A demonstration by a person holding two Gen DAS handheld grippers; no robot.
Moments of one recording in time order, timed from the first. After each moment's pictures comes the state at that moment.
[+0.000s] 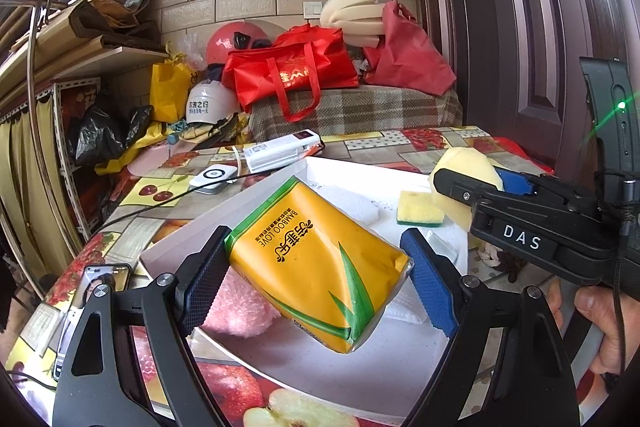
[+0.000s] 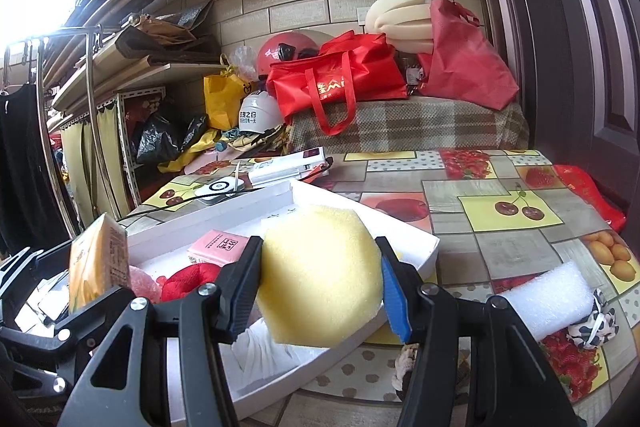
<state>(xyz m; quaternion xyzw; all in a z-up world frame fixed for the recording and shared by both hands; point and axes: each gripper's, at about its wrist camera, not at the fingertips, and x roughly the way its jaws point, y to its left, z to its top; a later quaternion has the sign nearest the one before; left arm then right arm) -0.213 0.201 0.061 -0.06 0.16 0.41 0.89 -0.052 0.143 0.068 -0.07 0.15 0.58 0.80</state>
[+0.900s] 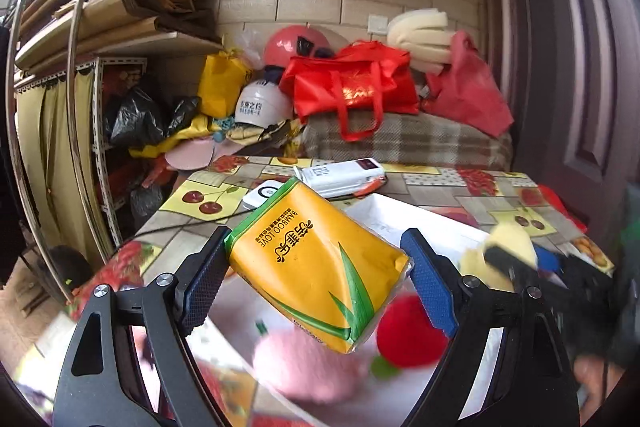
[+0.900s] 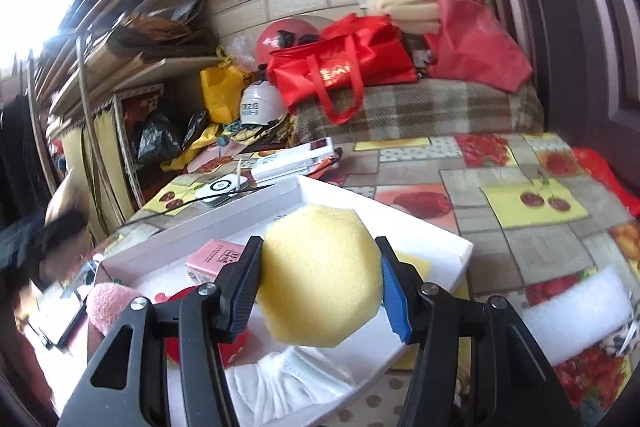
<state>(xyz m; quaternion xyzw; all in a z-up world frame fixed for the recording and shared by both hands) -0.240 0.253 0.088 -0.12 0.11 0.48 0.86 -0.053 0.179 0.065 -0.08 0.17 0.59 0.79</state>
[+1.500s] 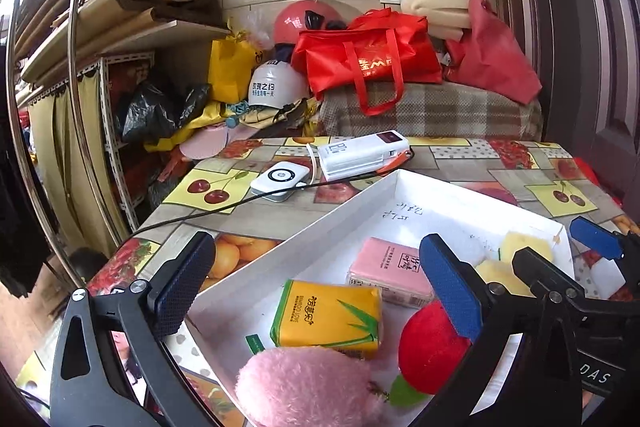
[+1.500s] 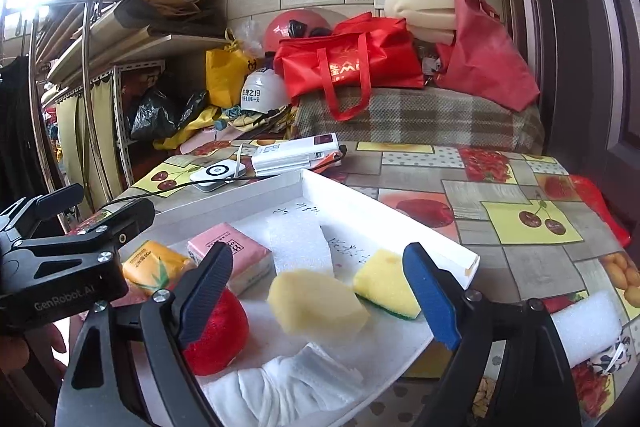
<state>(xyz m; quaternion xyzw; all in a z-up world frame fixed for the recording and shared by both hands) -0.202 0.286 0.068 -0.10 0.17 0.52 0.83 -0.063 0.191 0.063 -0.12 0.15 0.57 0.80</state>
